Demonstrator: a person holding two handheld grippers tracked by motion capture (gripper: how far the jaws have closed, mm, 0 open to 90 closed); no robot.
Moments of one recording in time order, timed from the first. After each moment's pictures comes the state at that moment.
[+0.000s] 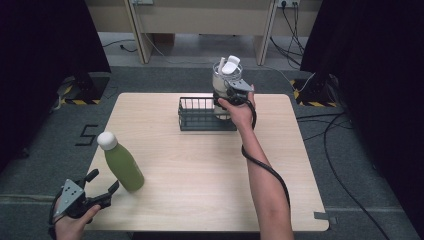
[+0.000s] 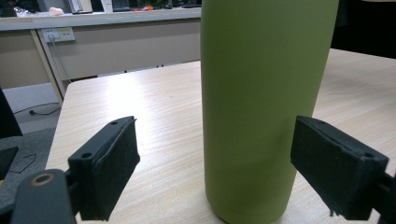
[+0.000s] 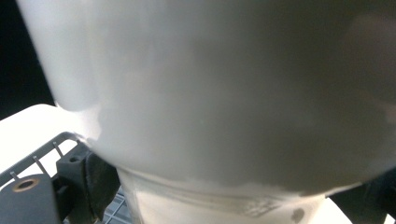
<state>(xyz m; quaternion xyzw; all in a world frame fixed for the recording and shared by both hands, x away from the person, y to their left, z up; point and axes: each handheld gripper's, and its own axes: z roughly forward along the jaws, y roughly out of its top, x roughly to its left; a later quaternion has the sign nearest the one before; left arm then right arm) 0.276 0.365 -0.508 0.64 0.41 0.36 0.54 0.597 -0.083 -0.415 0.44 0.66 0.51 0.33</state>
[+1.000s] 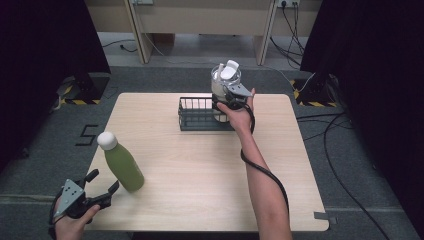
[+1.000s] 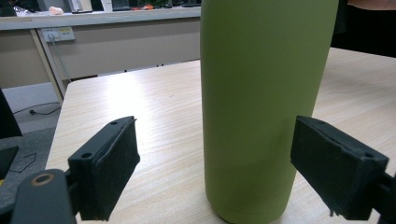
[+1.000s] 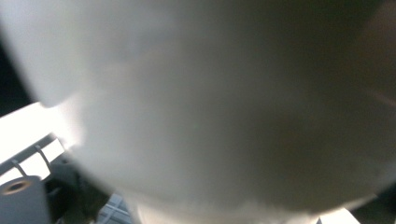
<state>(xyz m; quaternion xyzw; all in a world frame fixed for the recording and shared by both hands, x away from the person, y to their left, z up) 0.276 0.365 -0.508 0.64 0.41 0.36 0.54 0.592 -0.080 -0.428 0.44 0.66 0.52 0.33</state>
